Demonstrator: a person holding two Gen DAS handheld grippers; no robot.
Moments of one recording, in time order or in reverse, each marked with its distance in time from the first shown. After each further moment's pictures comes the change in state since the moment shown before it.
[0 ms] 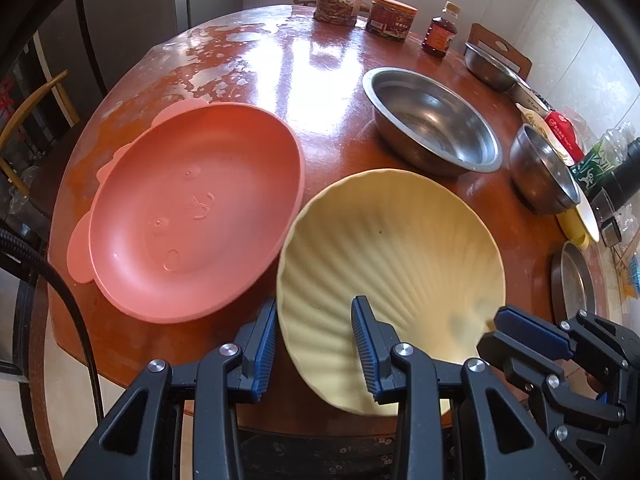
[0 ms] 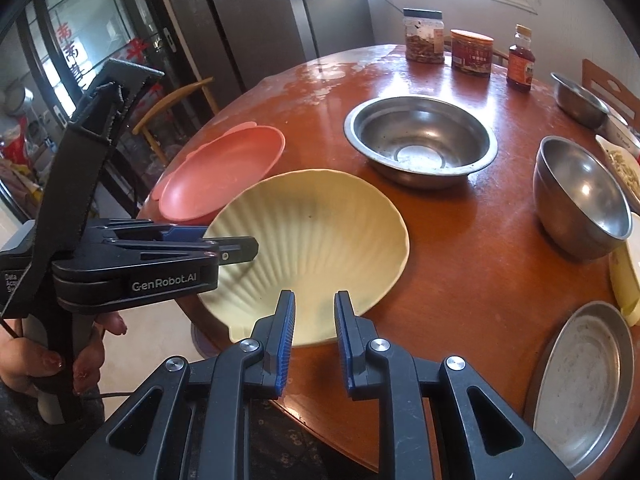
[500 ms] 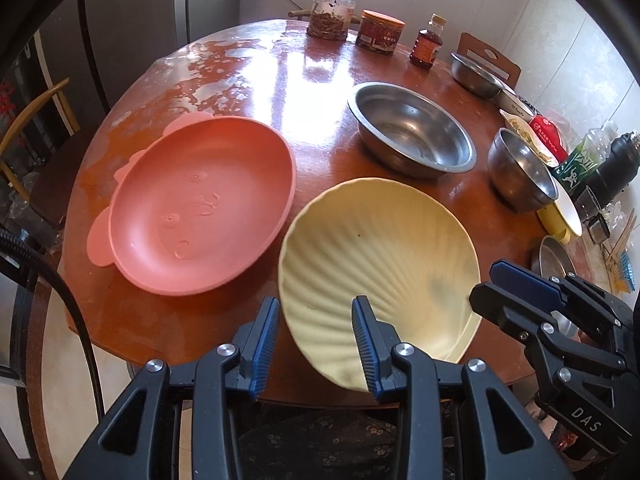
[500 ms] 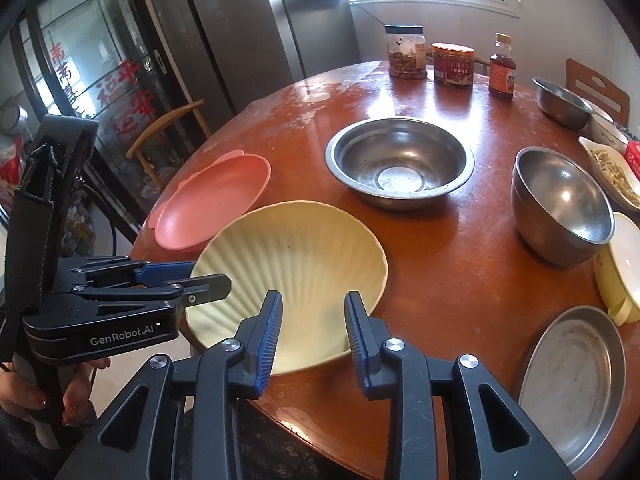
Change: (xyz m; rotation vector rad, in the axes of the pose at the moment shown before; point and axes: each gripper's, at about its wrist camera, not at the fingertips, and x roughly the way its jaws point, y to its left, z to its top) left arm -0.027 -0.004 -0.013 0.004 -0.050 -0.006; right arm -0.015 -0.009 0.006 0.030 -0.069 -0.012
